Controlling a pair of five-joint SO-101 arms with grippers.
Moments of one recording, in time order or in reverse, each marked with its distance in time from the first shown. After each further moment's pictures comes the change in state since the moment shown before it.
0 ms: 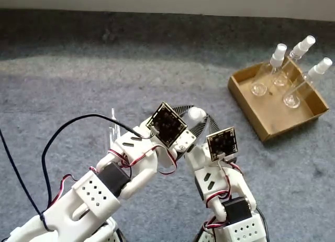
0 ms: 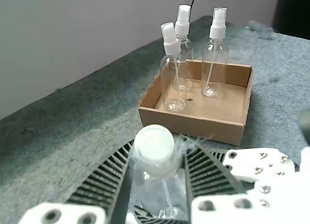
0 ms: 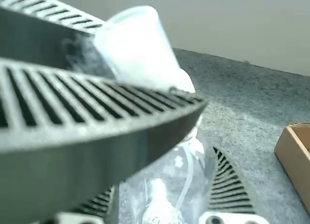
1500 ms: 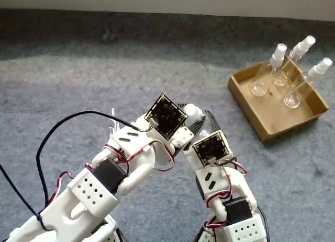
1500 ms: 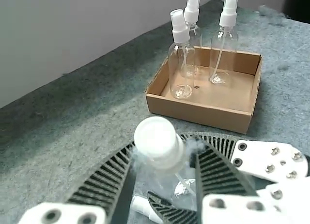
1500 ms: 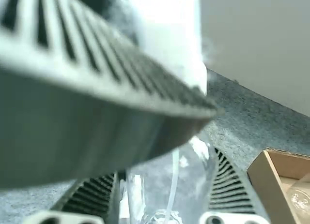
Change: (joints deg) left arm -2.0 0.2 -6.2 9.0 -0.2; right arm 0.4 0.0 0.0 0.0 13.8
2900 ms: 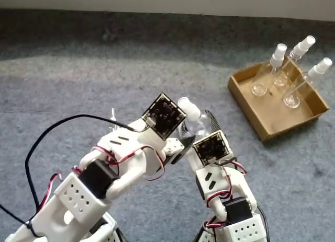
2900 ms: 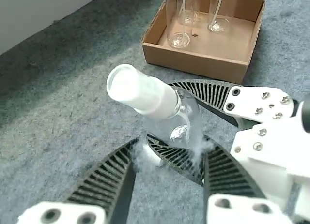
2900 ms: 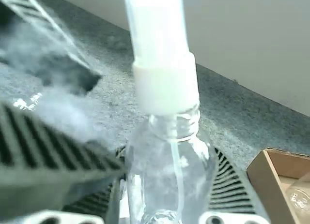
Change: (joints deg) left arm -0.3 -4.7 -7.0 24.2 0.0; right arm 0.2 -0.1 0.0 0.0 0.0
